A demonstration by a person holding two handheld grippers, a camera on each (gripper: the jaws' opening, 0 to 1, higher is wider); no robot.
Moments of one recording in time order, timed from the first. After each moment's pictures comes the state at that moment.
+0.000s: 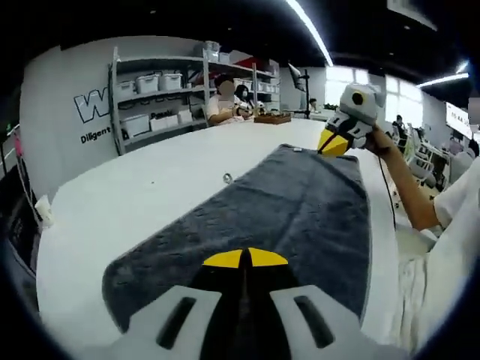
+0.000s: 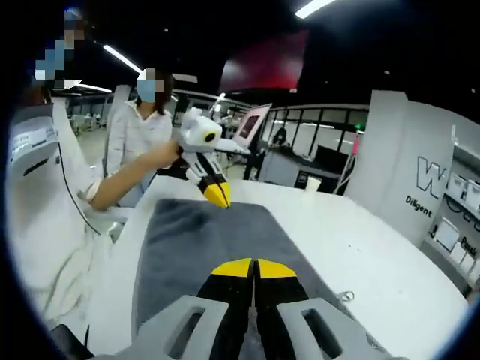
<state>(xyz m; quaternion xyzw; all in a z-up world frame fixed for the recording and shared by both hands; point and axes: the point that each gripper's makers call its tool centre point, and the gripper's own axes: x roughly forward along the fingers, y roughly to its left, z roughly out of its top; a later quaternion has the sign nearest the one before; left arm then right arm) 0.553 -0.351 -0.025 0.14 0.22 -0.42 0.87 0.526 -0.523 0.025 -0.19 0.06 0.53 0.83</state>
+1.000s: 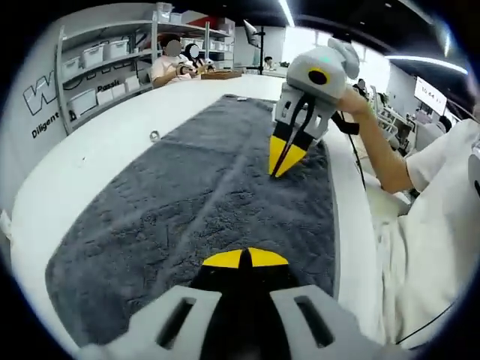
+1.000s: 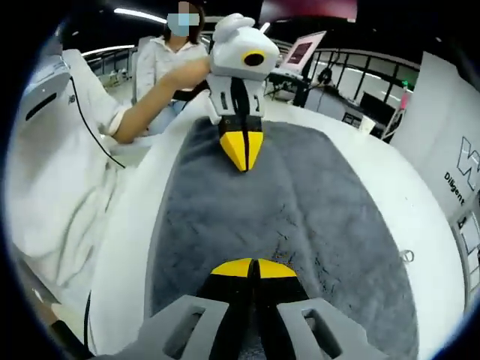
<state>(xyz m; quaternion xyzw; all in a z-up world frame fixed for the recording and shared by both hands) 0.492 -0.413 -0.079 0.19 0.30 -0.54 0.77 0.485 -0.514 -0.090 -0.32 0.24 0.56 0.72</state>
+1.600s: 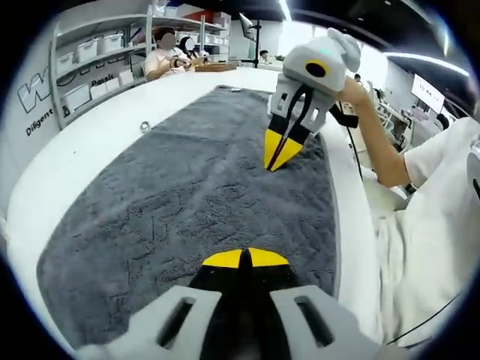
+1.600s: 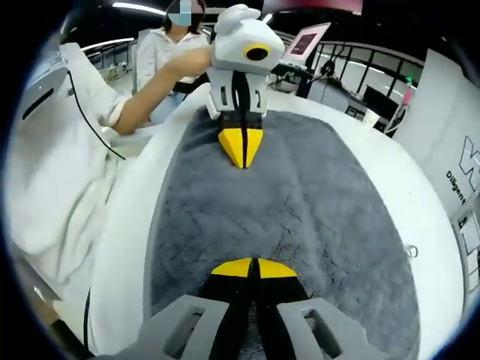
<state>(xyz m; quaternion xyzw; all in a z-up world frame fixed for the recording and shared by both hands) 0.482 -0.414 -0.091 0.19 0.33 -0.55 0.75 0.478 -0.516 -0.095 -0.33 0.25 0.57 0.71</state>
